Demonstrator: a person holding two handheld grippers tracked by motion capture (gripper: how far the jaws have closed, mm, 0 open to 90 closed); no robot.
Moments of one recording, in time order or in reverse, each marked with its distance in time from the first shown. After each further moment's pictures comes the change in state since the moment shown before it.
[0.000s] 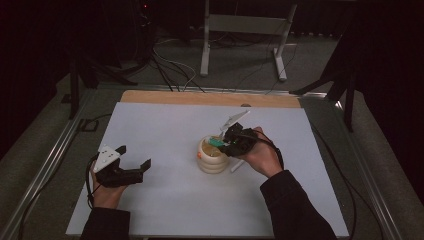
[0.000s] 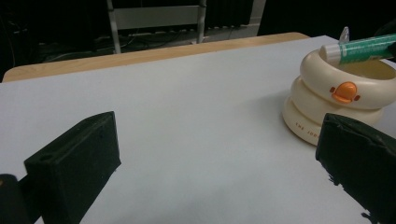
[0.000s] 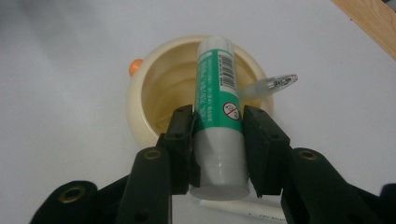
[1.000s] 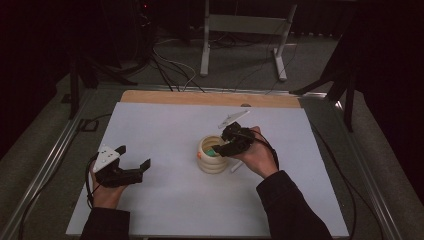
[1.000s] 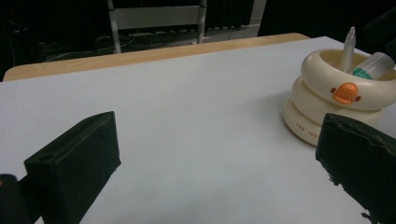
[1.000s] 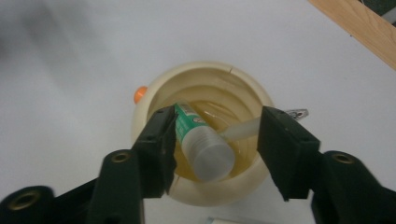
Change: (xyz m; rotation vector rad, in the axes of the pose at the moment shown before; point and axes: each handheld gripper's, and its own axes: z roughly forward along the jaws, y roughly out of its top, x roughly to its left) left arm 0.001 0.000 -0.001 -0.002 0.000 -0.003; right arm 0.002 0.003 0.005 -0.080 0.014 0.050
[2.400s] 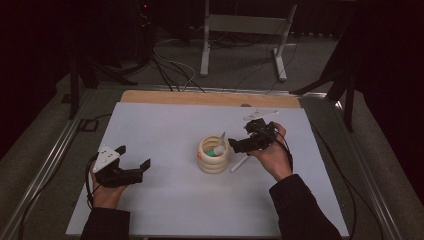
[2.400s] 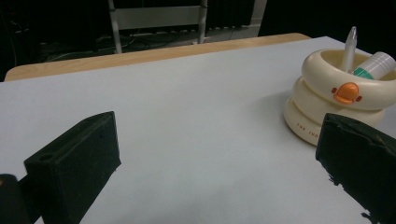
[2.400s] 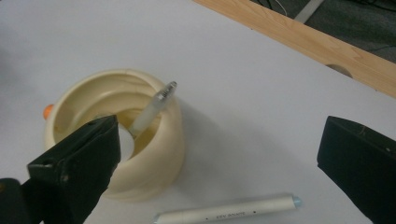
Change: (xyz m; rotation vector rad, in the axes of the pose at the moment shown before) left arm 0.000 0.000 0.000 0.000 0.004 -0.001; right arm -0.032 -0.030 -0.025 -0.109 -0.202 0.213
